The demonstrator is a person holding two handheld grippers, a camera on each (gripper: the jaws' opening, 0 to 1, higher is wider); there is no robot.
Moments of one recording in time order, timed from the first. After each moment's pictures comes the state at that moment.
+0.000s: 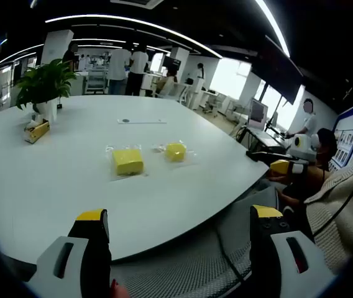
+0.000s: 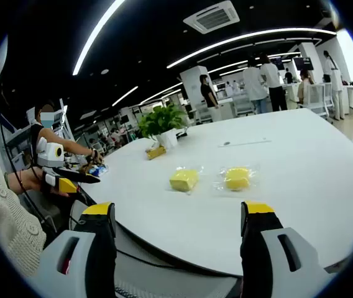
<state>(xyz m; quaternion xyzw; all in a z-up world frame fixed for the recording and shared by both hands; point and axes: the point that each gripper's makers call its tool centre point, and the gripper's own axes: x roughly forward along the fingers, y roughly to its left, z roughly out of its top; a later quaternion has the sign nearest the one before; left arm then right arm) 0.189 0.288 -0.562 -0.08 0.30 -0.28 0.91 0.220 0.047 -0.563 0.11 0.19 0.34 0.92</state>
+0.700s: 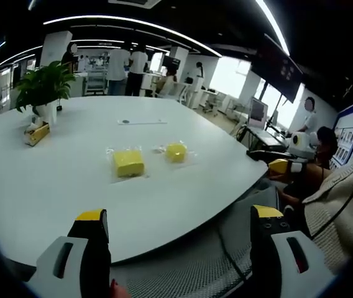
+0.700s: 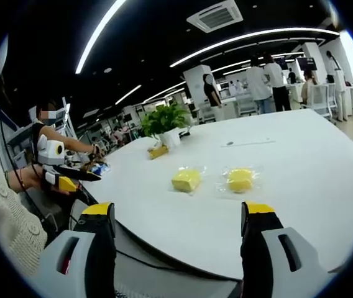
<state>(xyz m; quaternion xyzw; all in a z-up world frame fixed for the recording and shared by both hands) 0.192 0.286 -0.557 -0.07 0.29 -0.28 0.91 0.226 0.051 -0.562 0.11 0.19 0.35 0.91</state>
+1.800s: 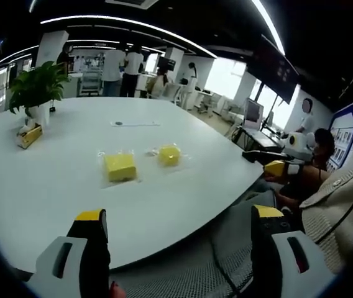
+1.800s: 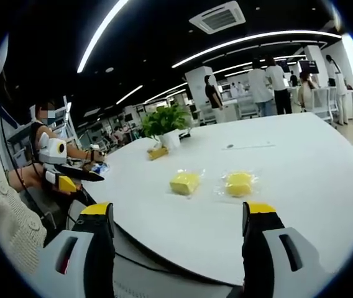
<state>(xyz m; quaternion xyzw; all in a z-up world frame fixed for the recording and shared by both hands) 0.203 0.272 -0.559 -0.08 0.29 -0.30 0.90 0.235 0.051 -0.560 0.10 0.18 0.35 0.91</state>
